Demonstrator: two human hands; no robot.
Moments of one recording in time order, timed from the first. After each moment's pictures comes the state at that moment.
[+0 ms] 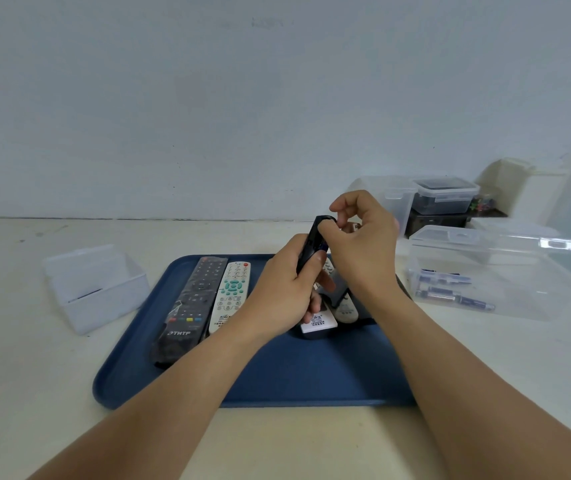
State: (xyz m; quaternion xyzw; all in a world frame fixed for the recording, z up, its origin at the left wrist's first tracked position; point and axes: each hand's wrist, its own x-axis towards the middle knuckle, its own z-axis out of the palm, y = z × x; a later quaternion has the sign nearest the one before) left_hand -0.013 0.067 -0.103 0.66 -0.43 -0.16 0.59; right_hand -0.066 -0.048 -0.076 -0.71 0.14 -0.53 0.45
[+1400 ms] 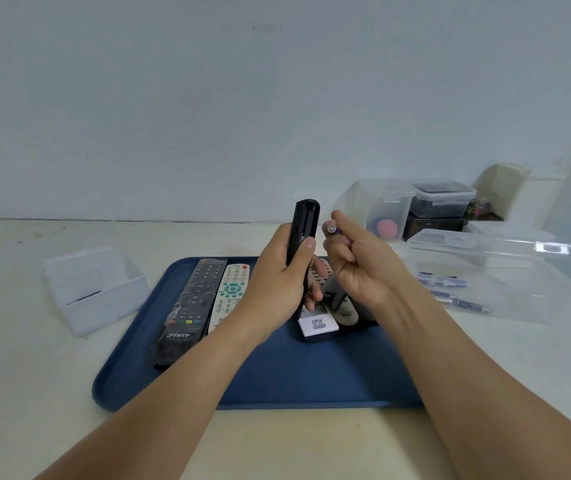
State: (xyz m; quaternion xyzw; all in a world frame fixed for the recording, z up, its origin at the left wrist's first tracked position) left_hand -0.008 0.063 -0.098 0.60 -0.40 -0.15 0.68; right_hand -0.070 -0.055 -0.065 -0.32 0.11 -0.24 0.91
